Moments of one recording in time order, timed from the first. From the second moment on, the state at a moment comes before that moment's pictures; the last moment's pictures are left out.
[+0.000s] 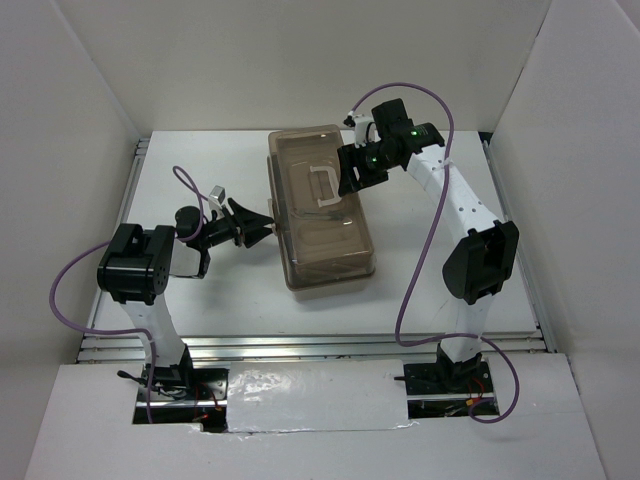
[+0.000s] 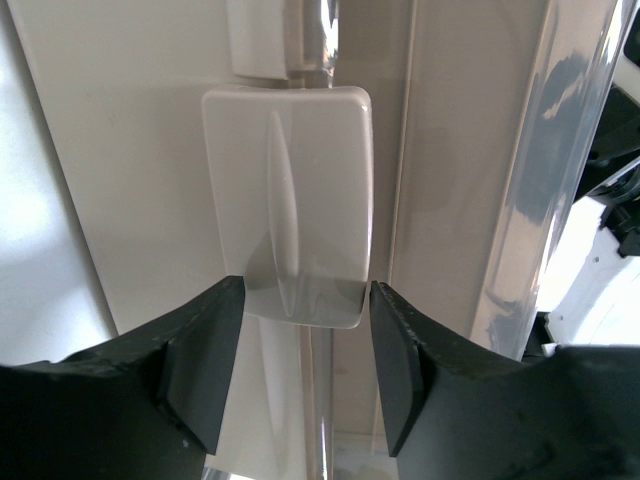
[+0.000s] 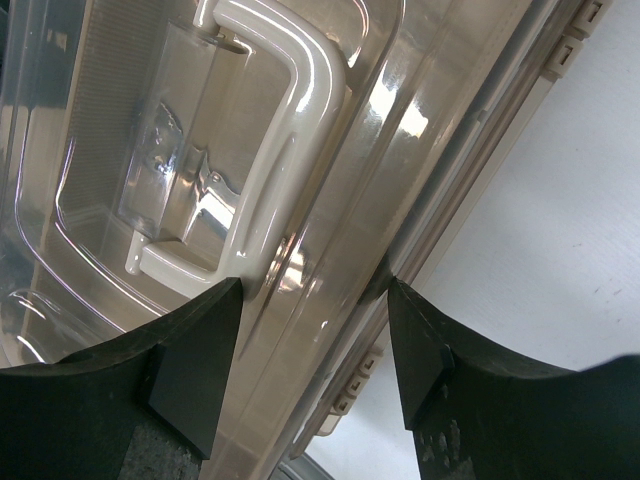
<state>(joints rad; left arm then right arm) -0.03 1.88 0.63 1.13 0.95 -1.38 0.36 1.89 1.94 -1.00 -0.41 -0.04</state>
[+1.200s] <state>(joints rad) 0.00 1.83 0.65 1.16 0.95 -1.51 0.39 1.87 1.92 -0.97 -0.29 -0.04</state>
